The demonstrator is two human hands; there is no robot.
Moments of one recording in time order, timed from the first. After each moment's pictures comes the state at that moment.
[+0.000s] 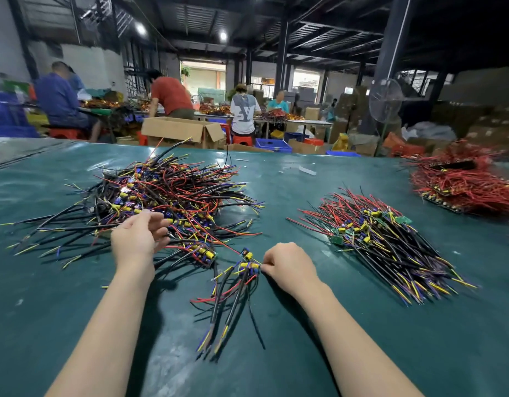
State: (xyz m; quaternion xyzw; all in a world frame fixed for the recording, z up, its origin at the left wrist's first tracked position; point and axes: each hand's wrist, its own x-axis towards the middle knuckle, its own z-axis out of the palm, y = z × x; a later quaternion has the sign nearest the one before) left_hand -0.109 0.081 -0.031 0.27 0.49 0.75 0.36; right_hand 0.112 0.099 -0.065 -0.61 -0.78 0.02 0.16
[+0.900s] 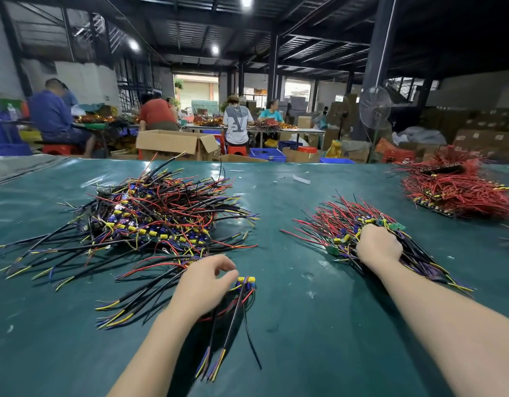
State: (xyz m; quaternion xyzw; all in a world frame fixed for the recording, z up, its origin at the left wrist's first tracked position) left_hand -0.048 0.071 -0.063 0.71 0.59 0.35 0.16; right_hand 0.253 0.137 -0.037 -0.86 -0.48 -0.06 0.15
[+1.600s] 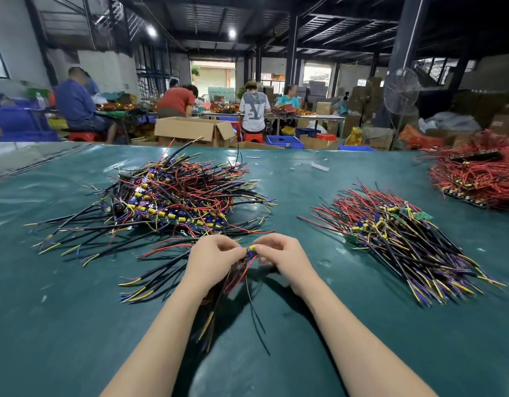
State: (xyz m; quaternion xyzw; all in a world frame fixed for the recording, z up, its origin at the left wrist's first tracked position) left_hand -0.050 0.074 -0.049 0.60 0.61 0.45 0.25; right_hand 0.092 0.099 -0.066 -0.46 -0.60 0.46 0.46
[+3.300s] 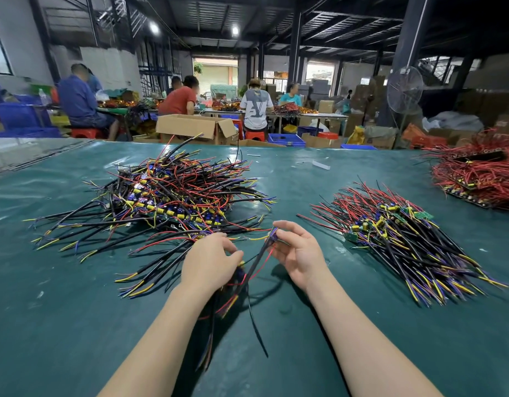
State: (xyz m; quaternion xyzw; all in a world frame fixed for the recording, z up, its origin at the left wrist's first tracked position) left_hand -0.050 0.073 -0.060 0.66 0.67 0.33 0.10; right_hand 0.106 0.105 -0.065 -0.31 -0.40 0.64 0.58
